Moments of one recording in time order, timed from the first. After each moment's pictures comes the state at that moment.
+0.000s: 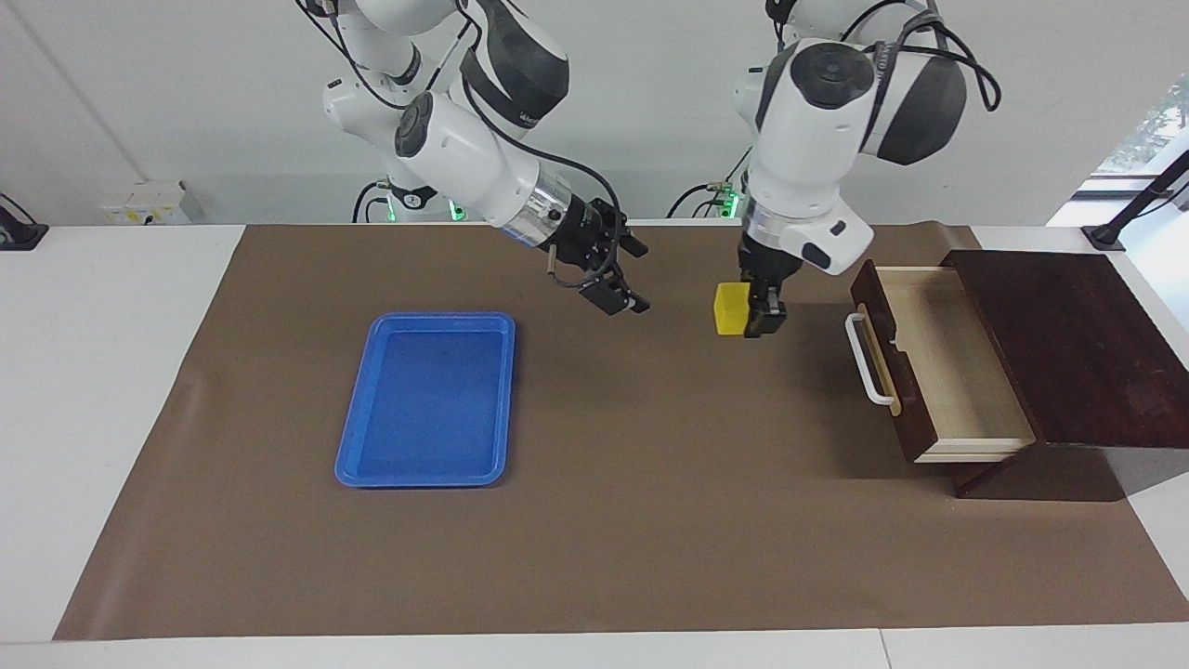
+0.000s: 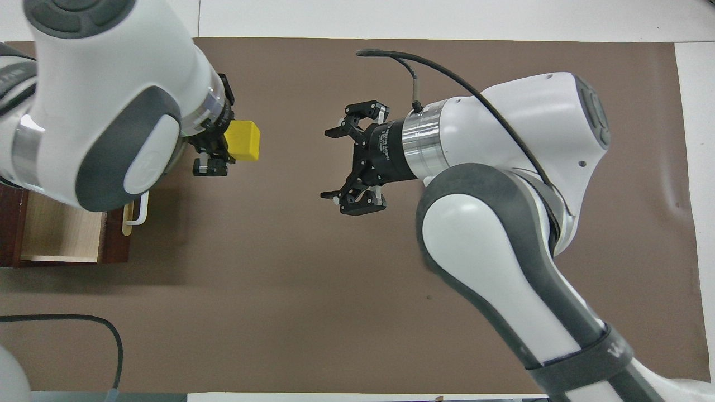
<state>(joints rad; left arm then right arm) -0.30 0.29 -0.13 -1.30 0.07 1.58 -1.87 0.37 0.20 0.08 -1.65 0.82 2.14 1.78</state>
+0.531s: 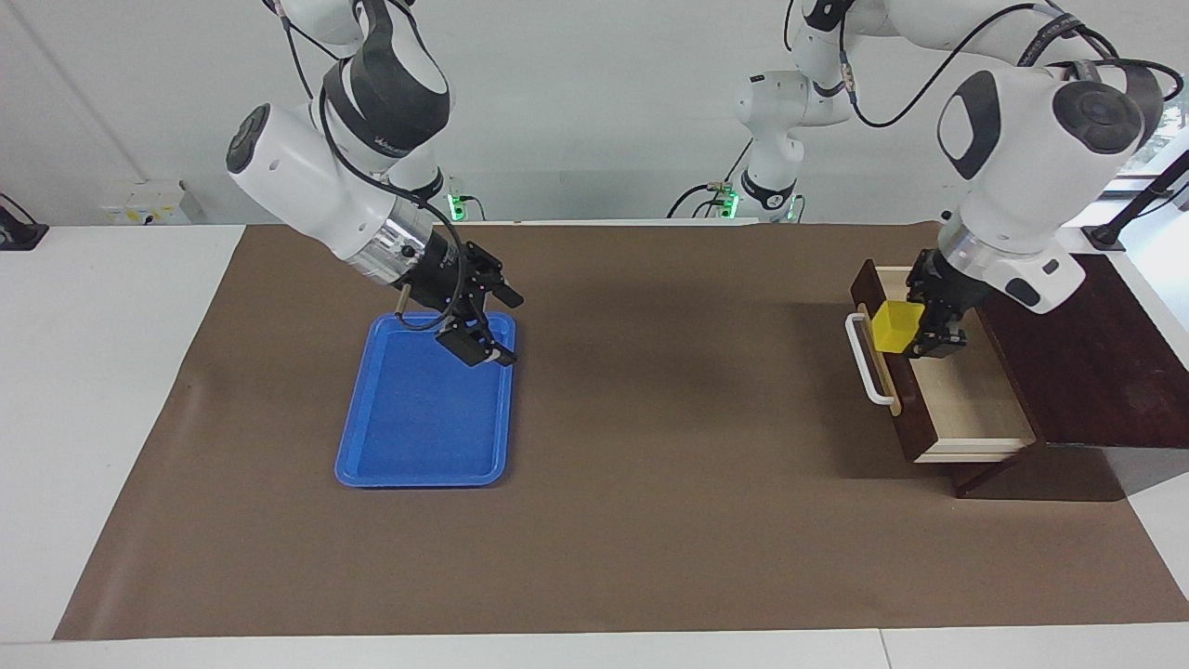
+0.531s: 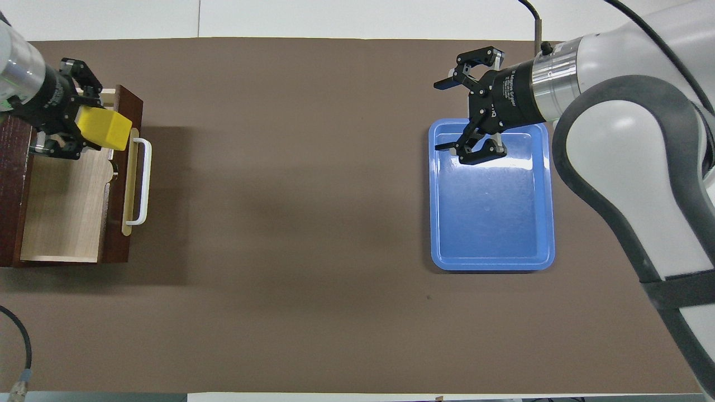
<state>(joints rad) 0.04 0.26 -0.13 -1.38 0.07 1.61 -1.38 0.13 0.24 0.07 -1.54 0.61 1.90 1.48</state>
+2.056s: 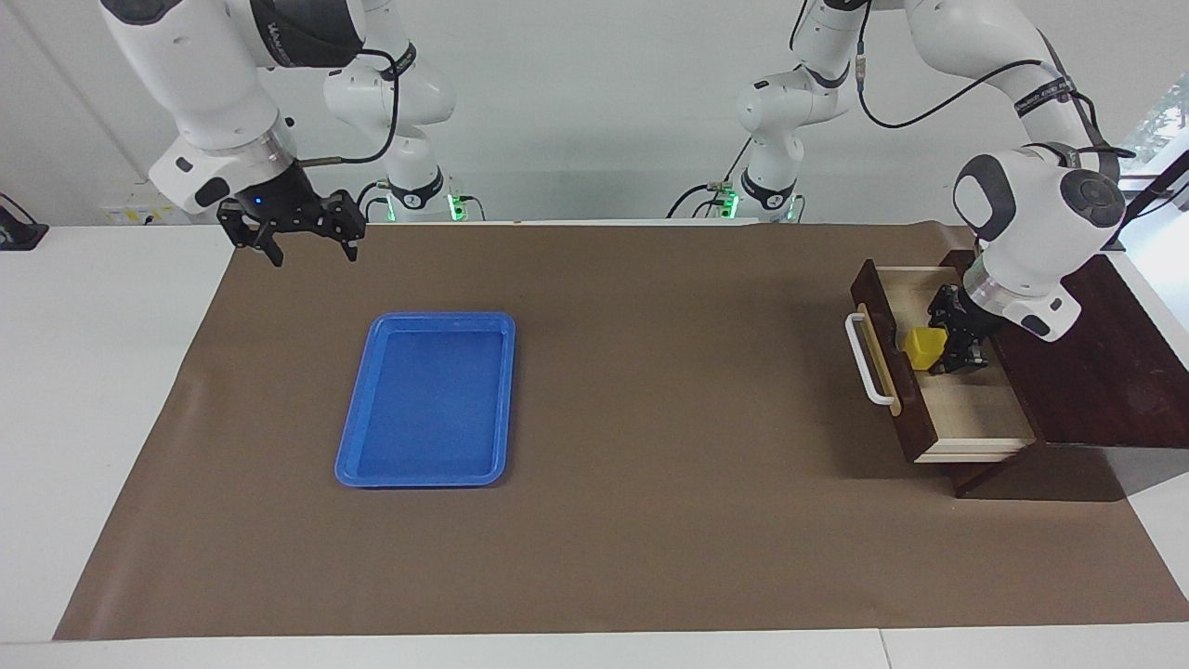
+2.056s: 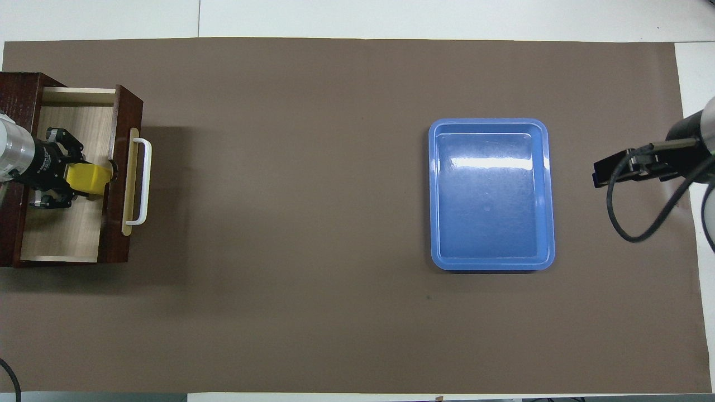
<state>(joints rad) 0.21 0.14 -0.13 -1.88 0.04 1.99 -1.35 -0.03 -0.04 0.07 -1.61 0.00 1.48 -0.03</state>
